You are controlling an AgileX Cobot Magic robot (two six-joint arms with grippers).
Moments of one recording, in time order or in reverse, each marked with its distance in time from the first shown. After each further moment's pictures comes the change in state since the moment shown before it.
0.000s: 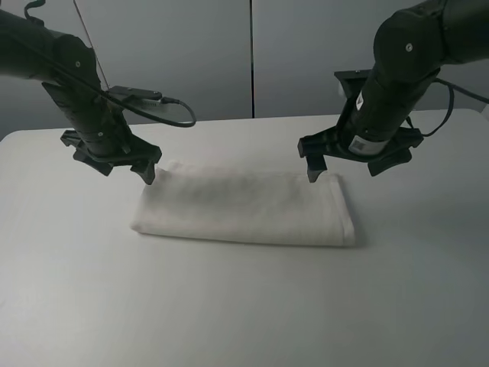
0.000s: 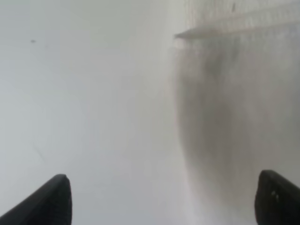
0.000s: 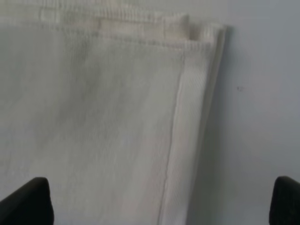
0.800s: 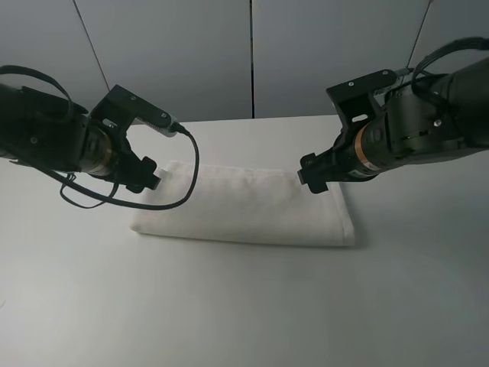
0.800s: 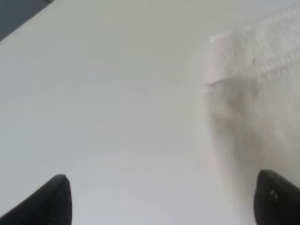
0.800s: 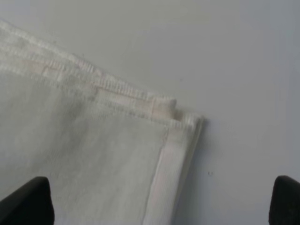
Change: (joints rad) left arm -0.247 -0.232 0.453 1.211 -0.274 -1.124; right arm 0.141 -0.078 0.310 -1.015 -0.349 0.881
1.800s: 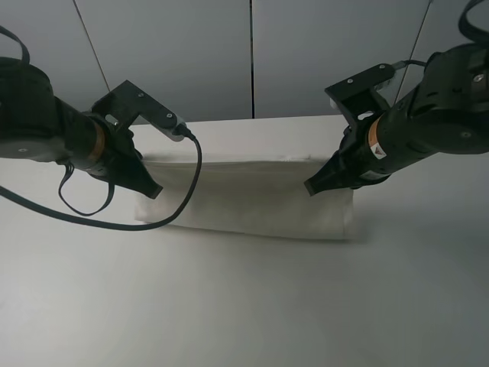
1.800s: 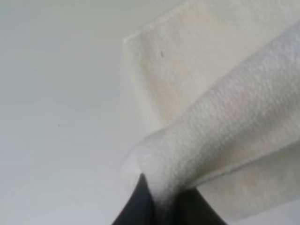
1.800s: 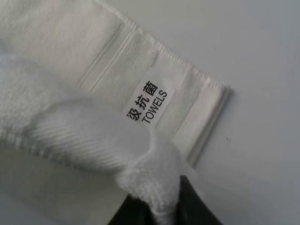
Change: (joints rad) left arm 0.000 -0.106 0.000 -0.388 -0.098 0.542; right arm 0.000 -0.094 0.000 0.463 0.024 -0.613
